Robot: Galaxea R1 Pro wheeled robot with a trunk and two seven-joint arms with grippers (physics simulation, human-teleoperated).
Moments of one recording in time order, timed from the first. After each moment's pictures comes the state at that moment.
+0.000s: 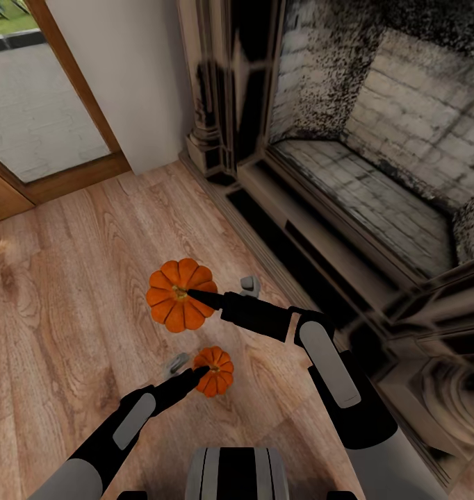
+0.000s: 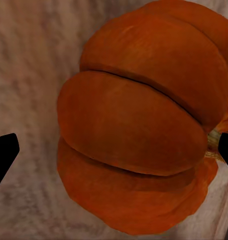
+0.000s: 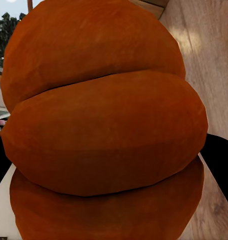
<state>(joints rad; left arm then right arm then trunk) -0.55 0.06 -0.30 -0.74 0.96 0.36 -0.10 -0.65 0.07 0.37 -1.55 -1.08 0.82 0.18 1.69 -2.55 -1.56</state>
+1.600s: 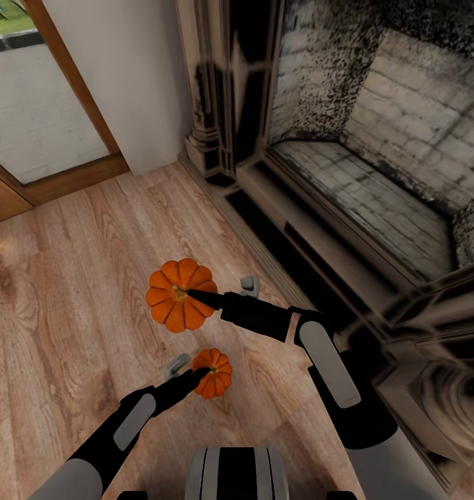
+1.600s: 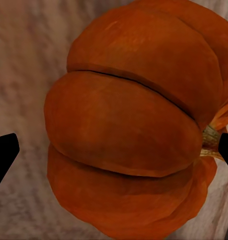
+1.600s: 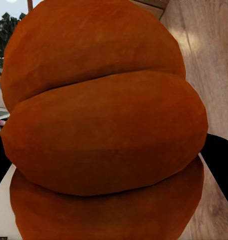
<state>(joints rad) -0.55 0.06 -0.30 -0.74 0.94 0.36 -0.10 -0.65 0.07 0.37 -1.55 -1.08 0.82 0.18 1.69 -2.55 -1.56</state>
